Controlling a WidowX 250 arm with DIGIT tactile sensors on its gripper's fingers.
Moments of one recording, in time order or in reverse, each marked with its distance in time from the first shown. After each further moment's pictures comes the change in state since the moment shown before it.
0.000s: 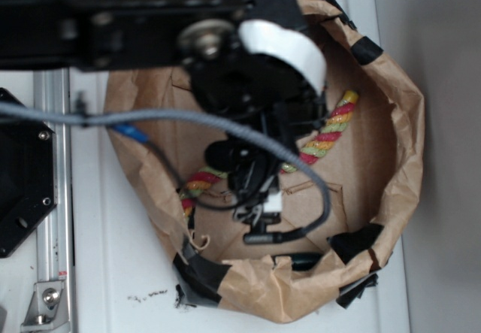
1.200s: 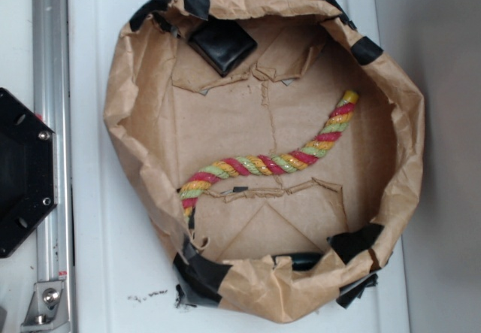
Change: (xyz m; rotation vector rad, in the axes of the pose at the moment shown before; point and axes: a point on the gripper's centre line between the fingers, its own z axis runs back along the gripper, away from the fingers) arm -0.122 -0.061 0.134 0.162 0.125 0.017
